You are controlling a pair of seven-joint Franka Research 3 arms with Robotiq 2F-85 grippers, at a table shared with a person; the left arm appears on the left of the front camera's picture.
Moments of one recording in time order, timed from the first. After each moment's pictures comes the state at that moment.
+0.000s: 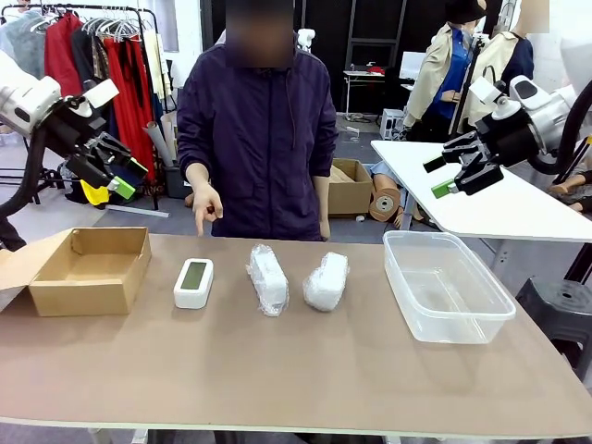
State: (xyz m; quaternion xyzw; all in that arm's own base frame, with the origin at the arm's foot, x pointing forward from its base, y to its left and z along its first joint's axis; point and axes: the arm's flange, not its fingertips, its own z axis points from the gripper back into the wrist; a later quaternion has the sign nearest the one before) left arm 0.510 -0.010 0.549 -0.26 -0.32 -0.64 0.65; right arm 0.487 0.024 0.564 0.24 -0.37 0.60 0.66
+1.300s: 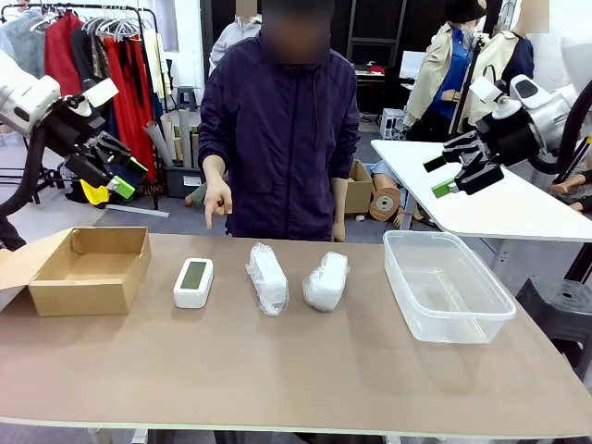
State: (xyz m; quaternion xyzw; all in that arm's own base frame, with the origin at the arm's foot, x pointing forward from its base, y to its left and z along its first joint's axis) left arm 0.510 -0.010 0.549 -0.26 -0.32 -0.64 0.65; right arm 0.487 0.024 0.564 0.24 -0.37 0.60 0.66
